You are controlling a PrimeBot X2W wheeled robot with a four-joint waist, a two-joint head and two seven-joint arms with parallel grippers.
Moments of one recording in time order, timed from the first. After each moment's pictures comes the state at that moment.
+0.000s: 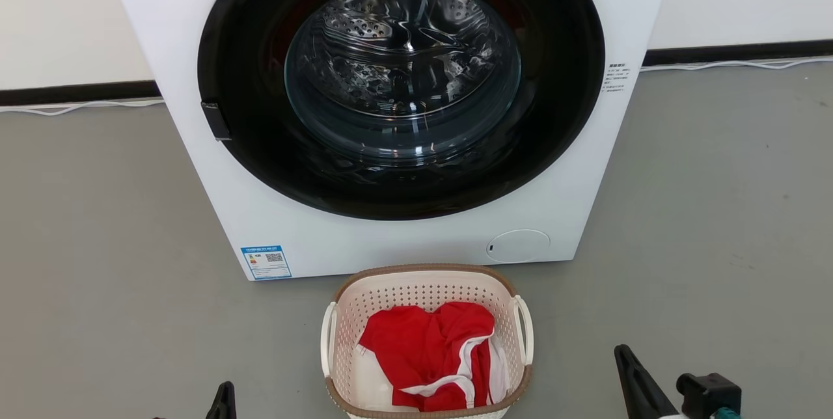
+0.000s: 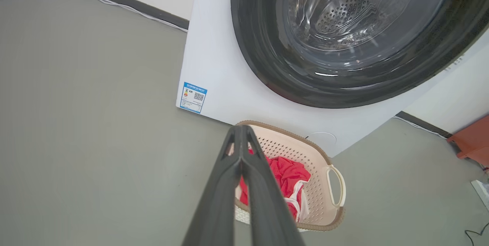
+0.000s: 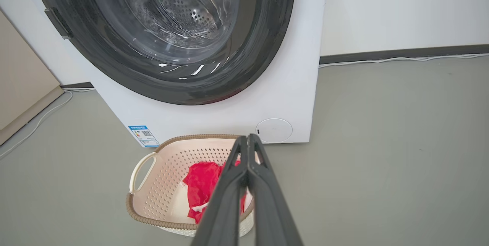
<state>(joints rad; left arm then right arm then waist) 0.12 0.02 0.06 0.37 -0.41 -0.08 -0.22 0.02 -0.05 0.03 0.45 0.14 0.12 -0.22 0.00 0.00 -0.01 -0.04</state>
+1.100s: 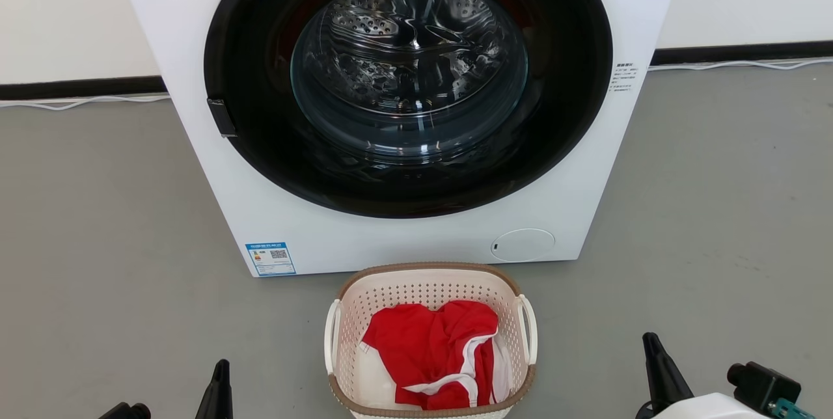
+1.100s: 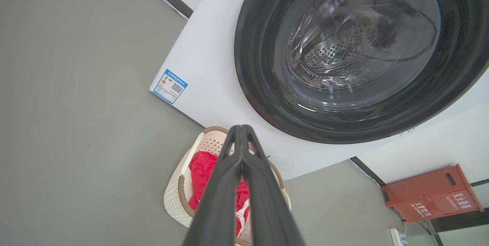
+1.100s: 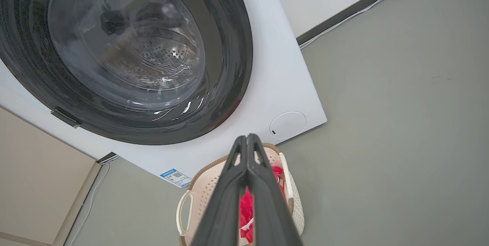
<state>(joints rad) 0.07 0.03 0.06 0.34 -0.75 -0.09 -0.12 0.01 -0.05 -0.02 0.40 0.56 0.12 -0.13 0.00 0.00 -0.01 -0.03</state>
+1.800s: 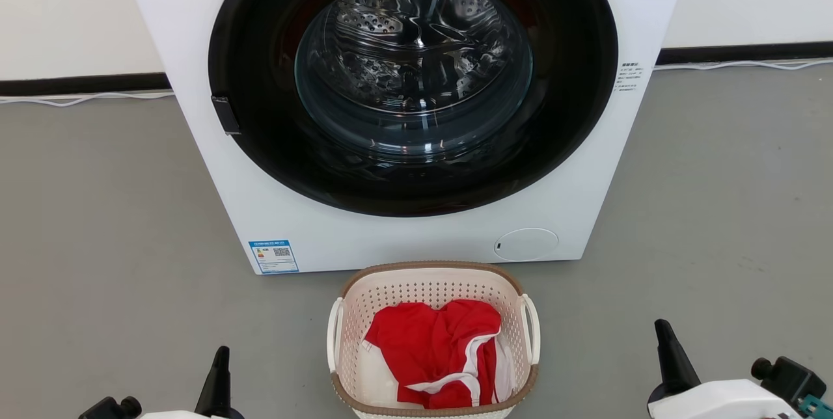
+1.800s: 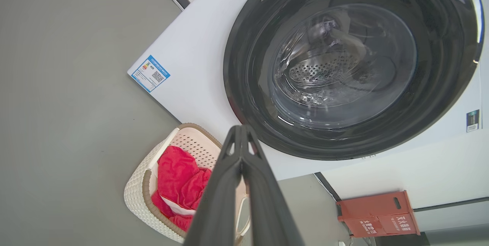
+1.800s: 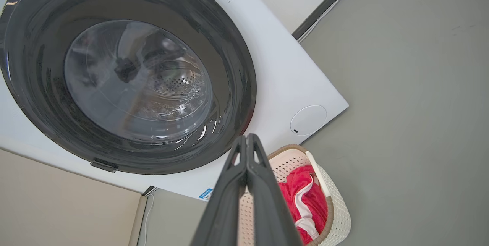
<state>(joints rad) 0.05 0.03 0.07 0.33 -0.96 -0.10 -0.07 -0.01 -0.05 -0.05 0.37 0.81 0.12 -0.07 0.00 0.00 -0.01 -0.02</state>
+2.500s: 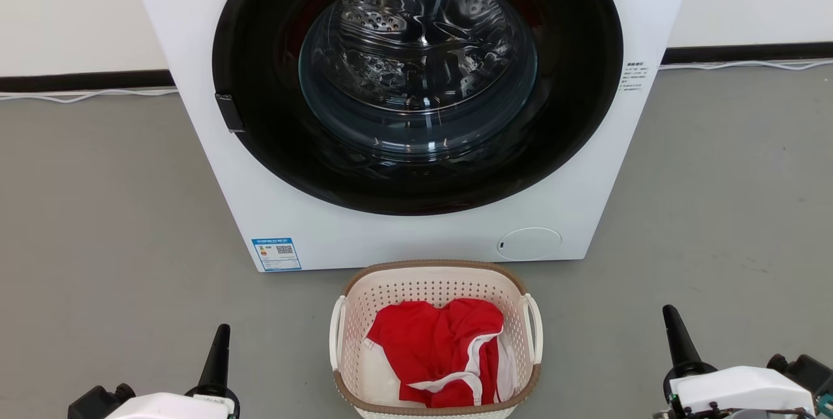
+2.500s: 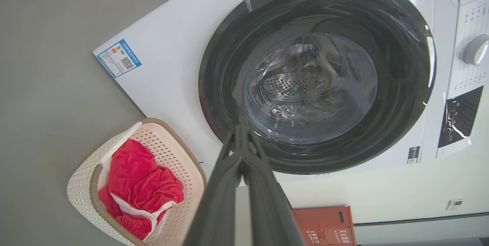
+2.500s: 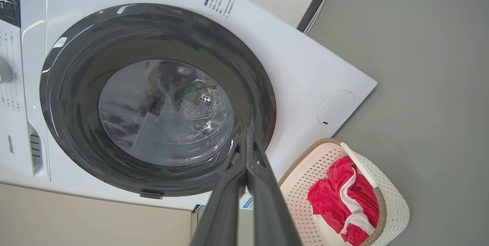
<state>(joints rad) 0.01 0.03 0.07 0.31 -1.18 -0.11 -0.01 -0.03 -0.05 -0.08 0.34 1.08 0.12 -0.01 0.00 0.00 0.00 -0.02</state>
